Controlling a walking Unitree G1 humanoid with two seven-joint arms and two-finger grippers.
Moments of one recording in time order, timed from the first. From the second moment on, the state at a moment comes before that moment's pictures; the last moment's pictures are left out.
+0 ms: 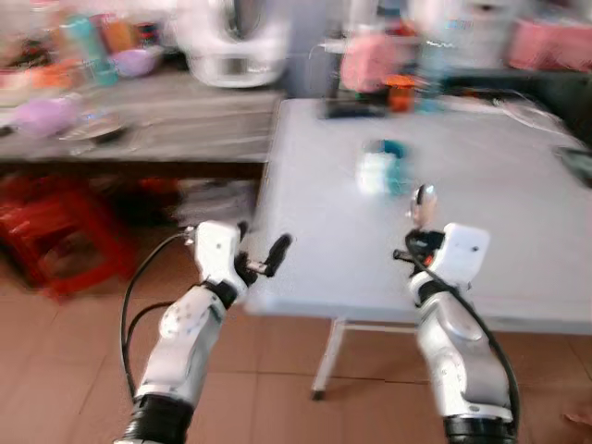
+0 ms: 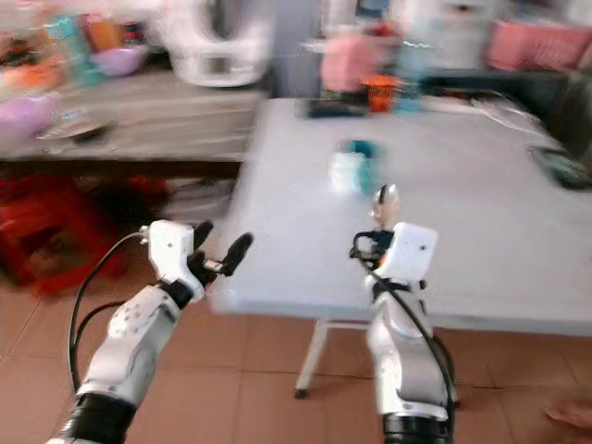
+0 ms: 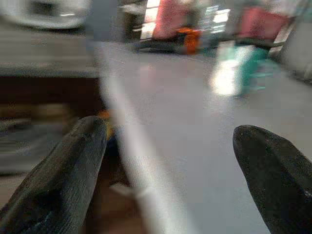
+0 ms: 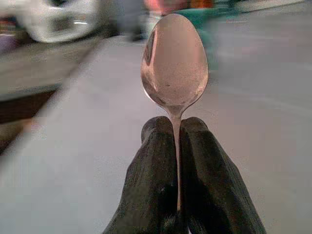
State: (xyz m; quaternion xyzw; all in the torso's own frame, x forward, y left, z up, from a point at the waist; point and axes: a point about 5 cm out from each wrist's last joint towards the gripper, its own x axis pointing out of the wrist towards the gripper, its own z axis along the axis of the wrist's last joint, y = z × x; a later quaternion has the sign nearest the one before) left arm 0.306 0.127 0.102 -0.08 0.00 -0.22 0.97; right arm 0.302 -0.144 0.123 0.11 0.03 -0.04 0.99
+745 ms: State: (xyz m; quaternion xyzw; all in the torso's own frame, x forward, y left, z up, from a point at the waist) left arm 0.315 0.125 0.104 -0.06 -0.01 -0.17 0.98; right arm 0.297 -0.160 0.123 0.05 0.01 -0.04 1.00
